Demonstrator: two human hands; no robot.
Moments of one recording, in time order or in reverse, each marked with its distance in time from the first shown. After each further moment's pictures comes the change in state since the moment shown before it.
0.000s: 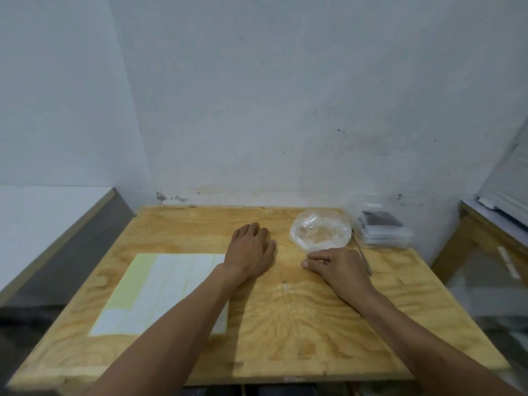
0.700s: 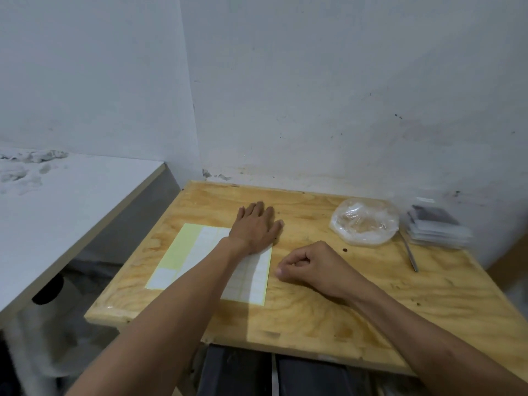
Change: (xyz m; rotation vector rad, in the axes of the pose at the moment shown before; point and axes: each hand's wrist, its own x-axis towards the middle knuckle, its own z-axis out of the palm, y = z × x) left_hand -0.023 -0.057 -0.035 0.074 -0.123 -0.119; right_hand -0.020 -0.082 0.045 0.330 -0.593 -0.109
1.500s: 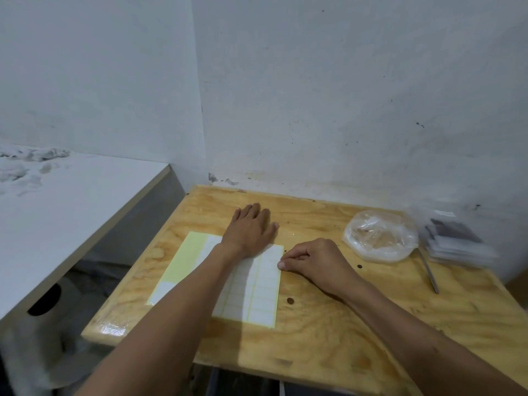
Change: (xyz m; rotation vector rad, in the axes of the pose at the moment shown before) left_hand 0.020 -0.040 0.002 -0.043 0.032 -0.025; right_hand 0.054 0.006 0.002 -0.136 0.124 0.022
